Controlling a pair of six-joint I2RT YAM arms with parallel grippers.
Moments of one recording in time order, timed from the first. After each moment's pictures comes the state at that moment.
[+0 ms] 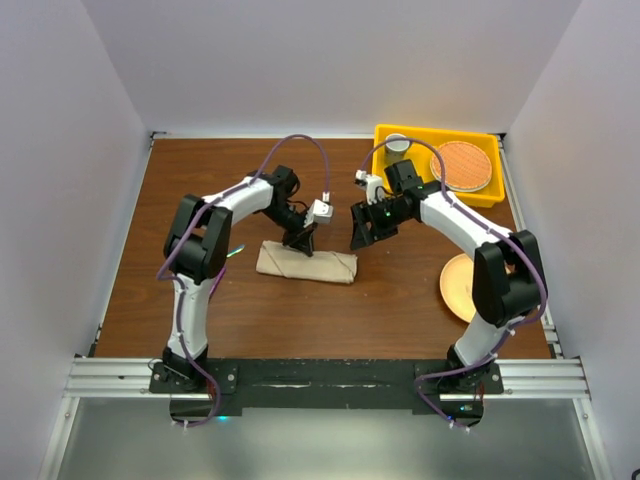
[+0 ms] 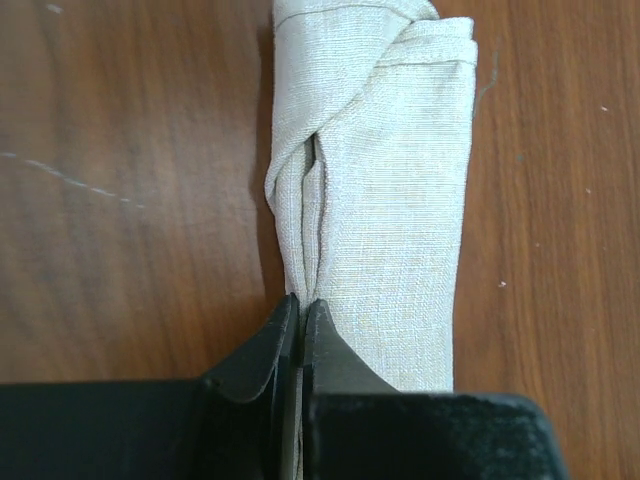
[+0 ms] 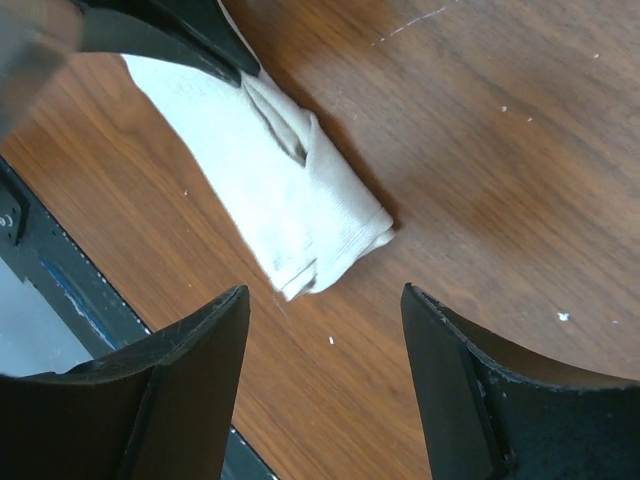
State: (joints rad) left arm -0.42 2.18 1.61 -0.96 0.87 1.11; right arm 0.37 1.72 1.27 -0.66 -0.54 -0.02
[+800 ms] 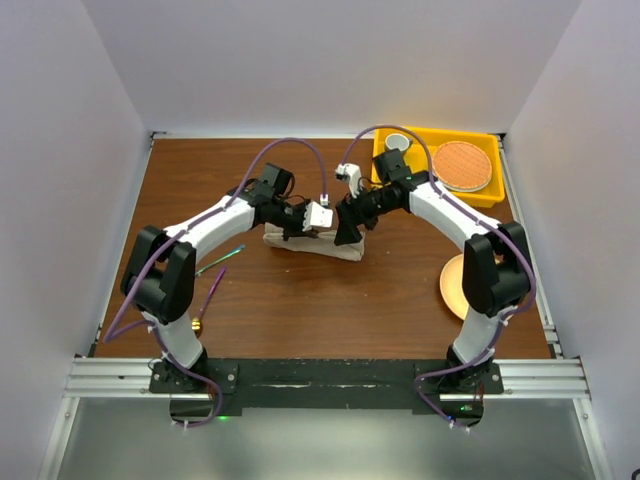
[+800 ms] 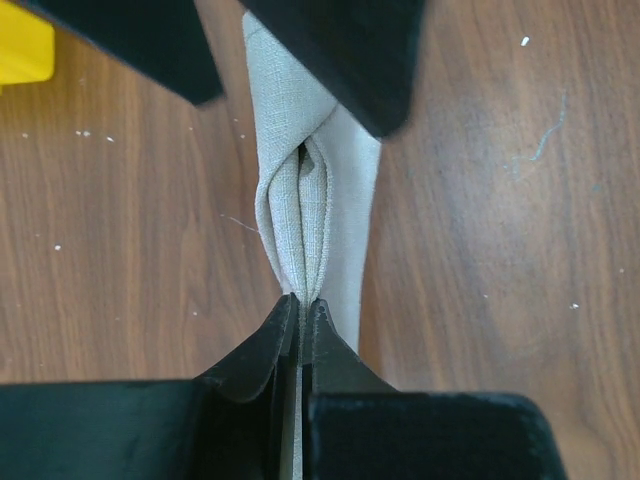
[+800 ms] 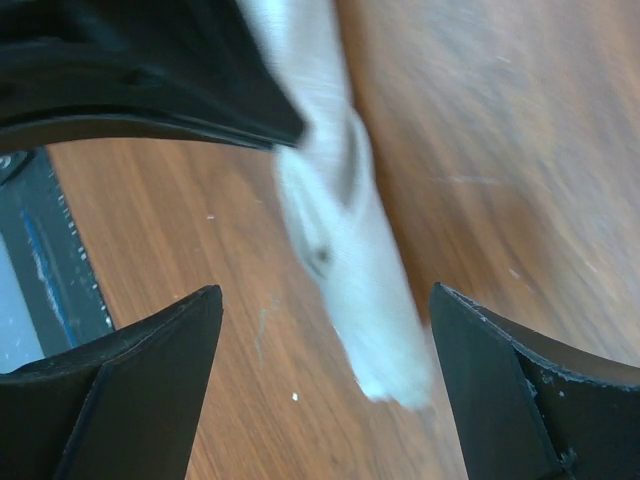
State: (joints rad) left arm -0.49 1.76 1.27 -0.49 0.72 1.06; right arm 0.41 1.81 1.41 -0.64 -0.73 -0.30
